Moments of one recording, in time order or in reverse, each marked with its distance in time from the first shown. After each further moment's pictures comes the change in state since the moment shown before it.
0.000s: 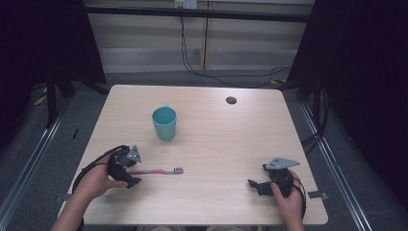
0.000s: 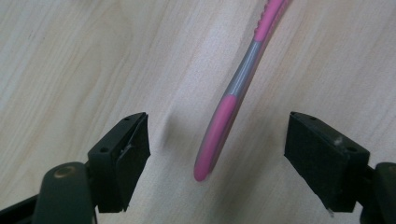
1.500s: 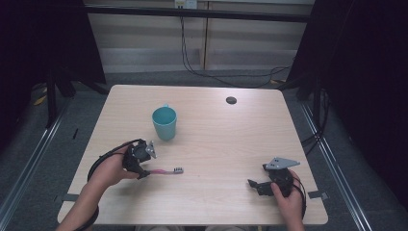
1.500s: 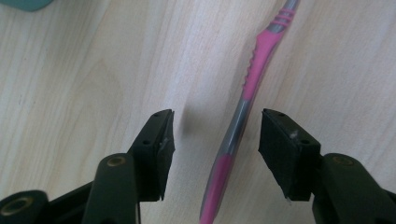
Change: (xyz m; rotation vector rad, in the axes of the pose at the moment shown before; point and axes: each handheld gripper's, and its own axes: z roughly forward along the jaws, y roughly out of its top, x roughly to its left) left arm 0.004 0.041 0.007 0.093 -0.061 0.091; right arm 0.000 0.000 0.000 -0.001 0.004 0.000
